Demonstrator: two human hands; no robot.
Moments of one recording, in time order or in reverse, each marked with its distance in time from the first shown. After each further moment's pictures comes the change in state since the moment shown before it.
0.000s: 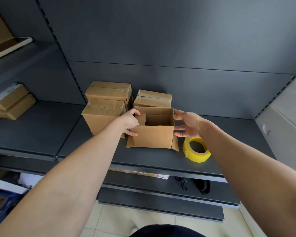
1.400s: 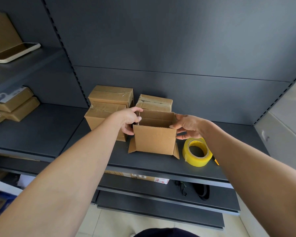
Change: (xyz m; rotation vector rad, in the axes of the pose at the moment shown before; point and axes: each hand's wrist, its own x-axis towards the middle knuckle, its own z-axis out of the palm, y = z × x) left_hand -0.020 0.023 -0.017 -0.021 -0.054 0.002; right_hand -0.006 -0.010 -0.002 -0.228 -0.116 0.000
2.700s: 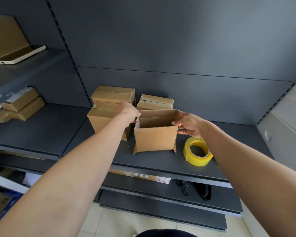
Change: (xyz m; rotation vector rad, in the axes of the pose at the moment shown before) left_hand 0.004 0.004 0.009 -0.073 0.511 0.087; right_hand -0.005 0.000 0.006 0.012 0.098 -0.114
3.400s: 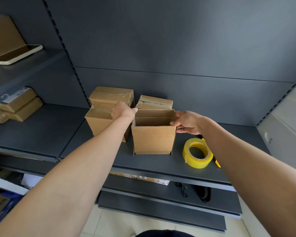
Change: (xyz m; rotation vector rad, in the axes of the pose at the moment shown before) left_hand 0.009 0.000 0.004 0.182 0.172 0.012; right_hand 0.005 -0.016 -0.002 -0.097 -0.007 0.036
